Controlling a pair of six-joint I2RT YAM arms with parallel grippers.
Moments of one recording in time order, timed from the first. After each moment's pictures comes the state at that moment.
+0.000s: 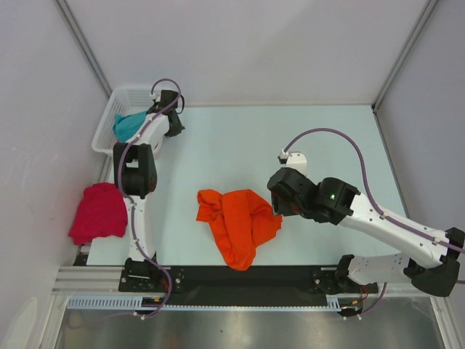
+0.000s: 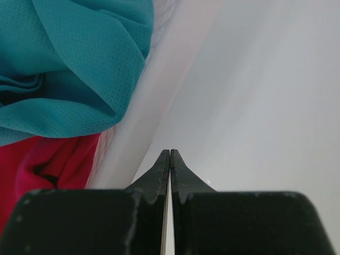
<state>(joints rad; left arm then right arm) -0.10 2.30 1.96 -0.59 -0.26 -0.45 1.07 1.18 1.28 -1.08 0.46 0.80</state>
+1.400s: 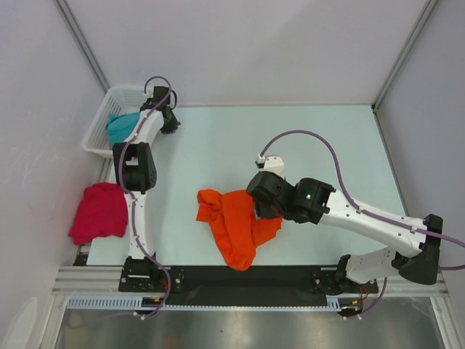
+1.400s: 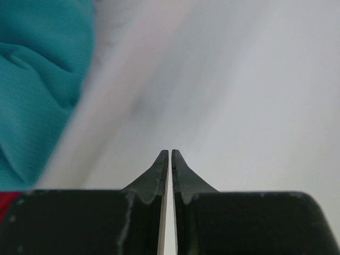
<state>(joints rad) -0.04 2.43 2.16 -0.69 -0.16 -0.50 1.15 1.32 1.33 -1.02 0.44 0.79</state>
